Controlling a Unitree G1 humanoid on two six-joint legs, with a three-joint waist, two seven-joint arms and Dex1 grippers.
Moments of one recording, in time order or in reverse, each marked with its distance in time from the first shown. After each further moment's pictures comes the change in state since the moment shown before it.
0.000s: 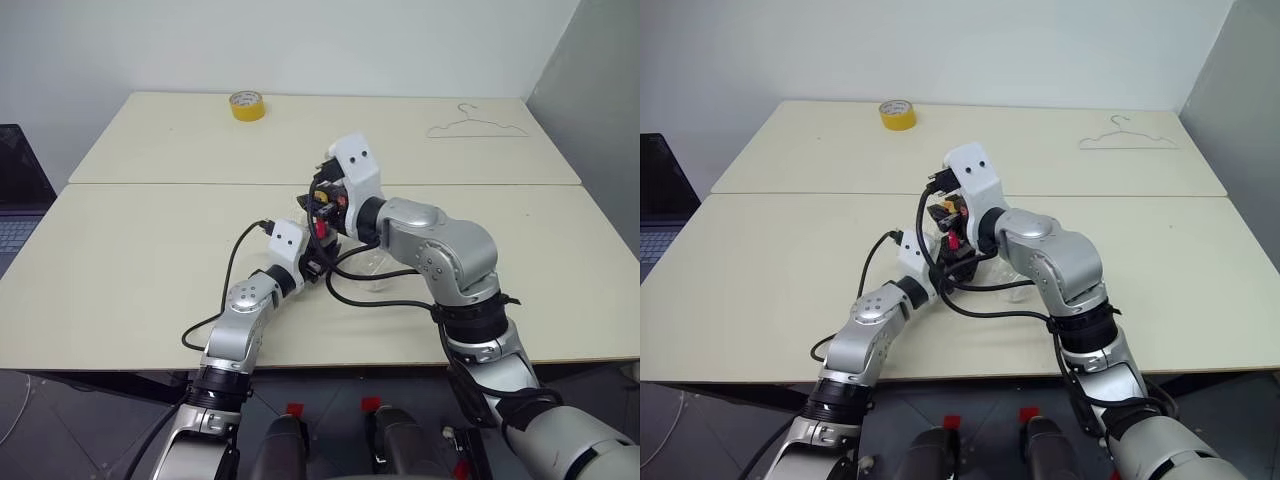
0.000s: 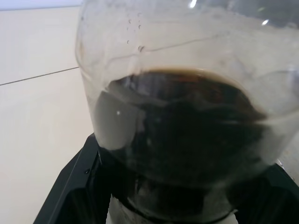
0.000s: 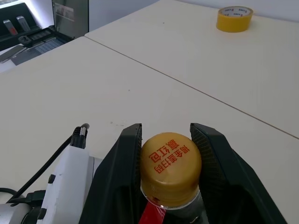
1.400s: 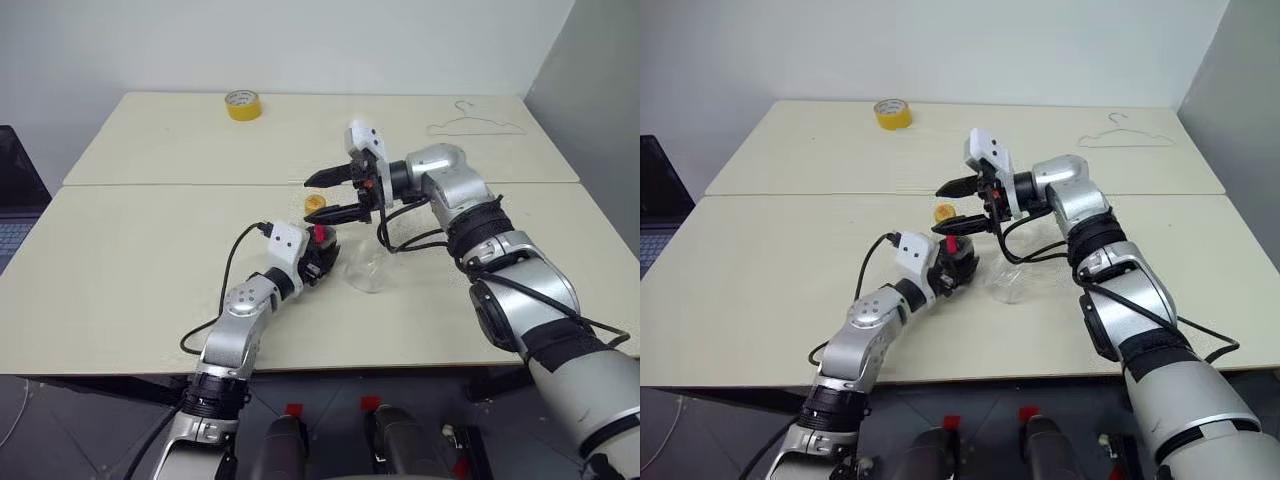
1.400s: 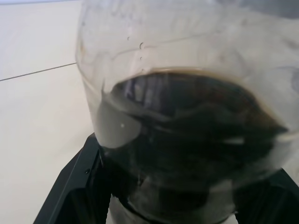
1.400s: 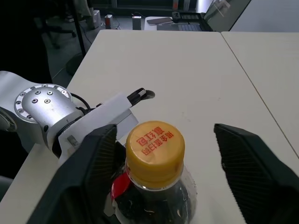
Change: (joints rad) left arm 0.025 0.006 -0.007 -0.075 0.006 0.070 0.009; right arm -0.434 -0.175 0.009 1.140 -0.117 -0.962 1.133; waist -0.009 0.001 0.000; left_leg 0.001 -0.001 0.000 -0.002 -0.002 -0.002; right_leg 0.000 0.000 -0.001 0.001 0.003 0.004
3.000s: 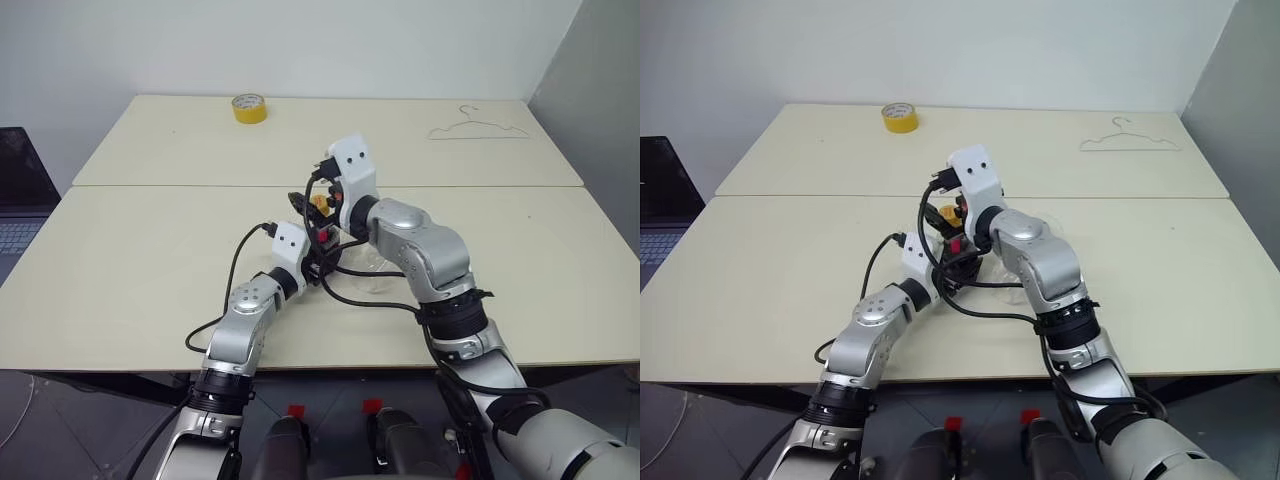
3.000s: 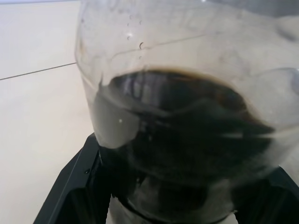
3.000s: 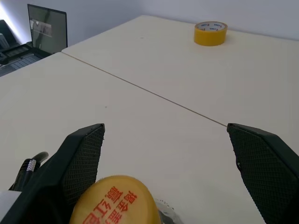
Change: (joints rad) left arm 0.001 -0.019 -0.002 0.042 0.003 -0.024 -0.008; right arm 0.438 0.247 -0.028 -0.942 -0.006 0.721 -1.139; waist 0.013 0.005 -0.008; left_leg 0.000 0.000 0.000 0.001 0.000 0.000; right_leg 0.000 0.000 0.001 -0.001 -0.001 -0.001
